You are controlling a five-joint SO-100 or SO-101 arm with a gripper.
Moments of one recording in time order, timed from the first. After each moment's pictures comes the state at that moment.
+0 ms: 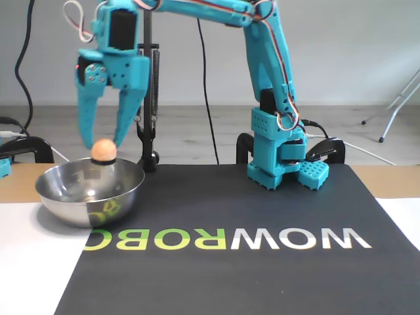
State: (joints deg) arm 65.2 68.9 56.0 90.3 -6.9
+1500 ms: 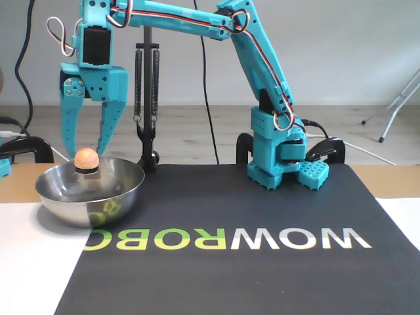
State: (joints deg) arm 69.7 60.7 48.0 90.3 -6.9
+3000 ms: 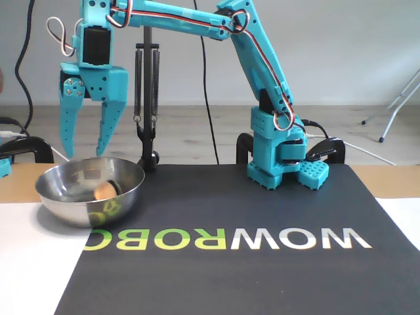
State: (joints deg) arm 69.7 60.7 48.0 90.3 -6.9
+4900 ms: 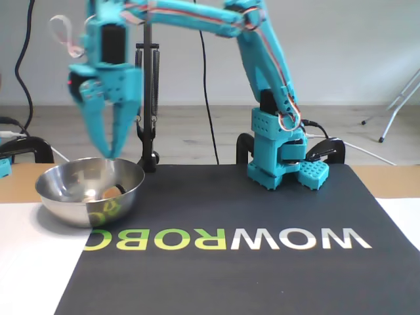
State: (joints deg) arm 61.2 66.3 53.3 92.7 -11.2
